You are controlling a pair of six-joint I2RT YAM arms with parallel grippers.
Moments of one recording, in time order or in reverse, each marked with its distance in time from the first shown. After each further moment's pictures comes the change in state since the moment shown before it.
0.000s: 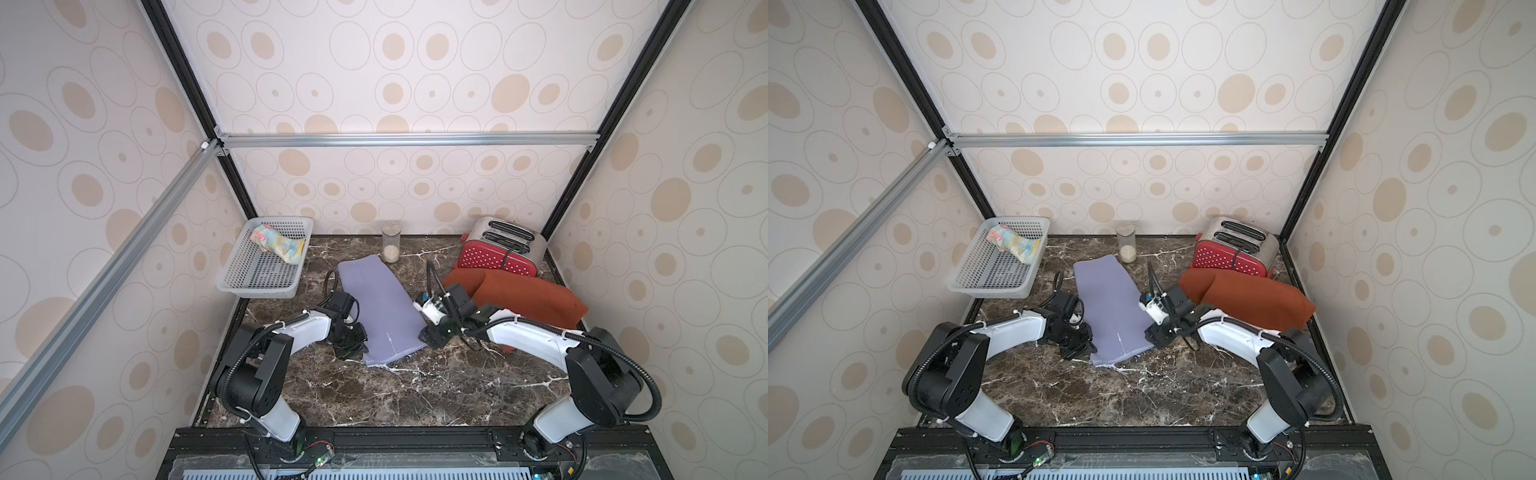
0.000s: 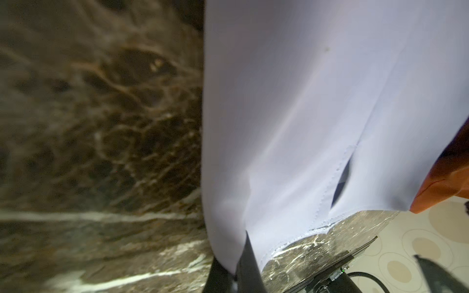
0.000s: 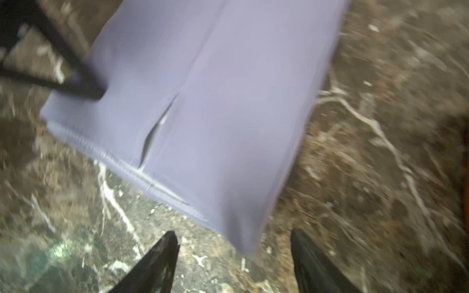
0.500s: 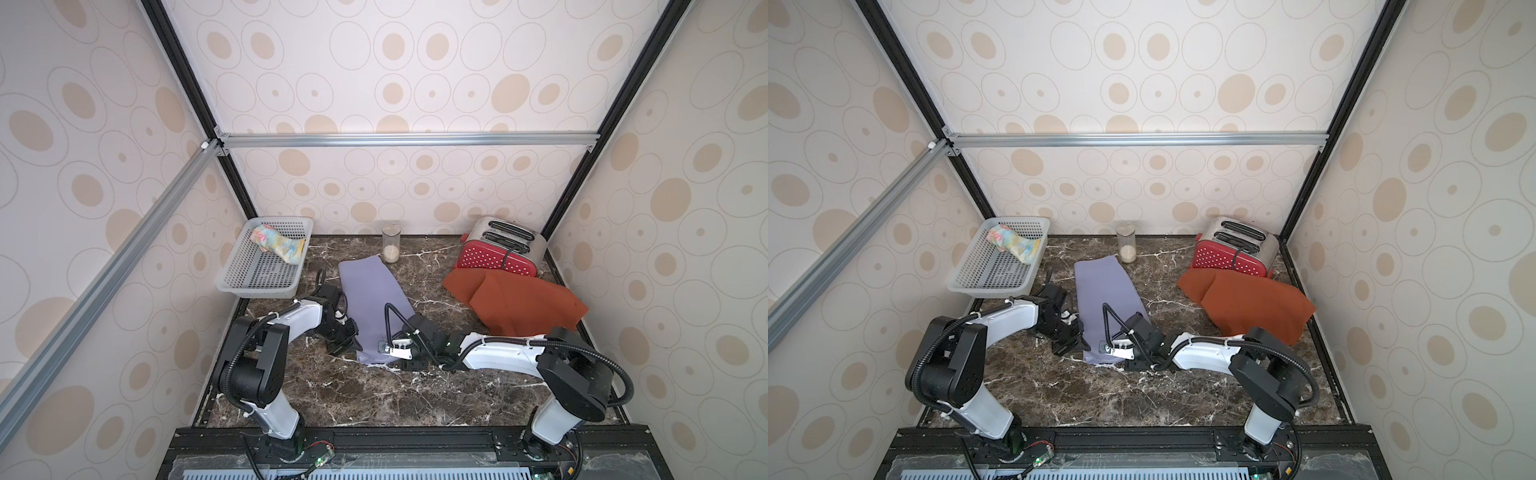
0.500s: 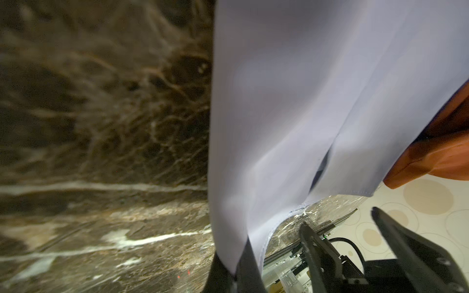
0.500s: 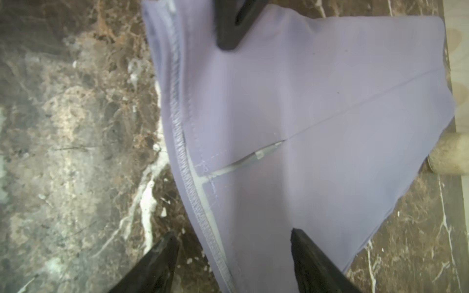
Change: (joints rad) left arm 0.129 0.041 0.086 -0.187 0.136 0.117; right arm 0.266 0.113 -0.039 0.236 0.177 -0.475
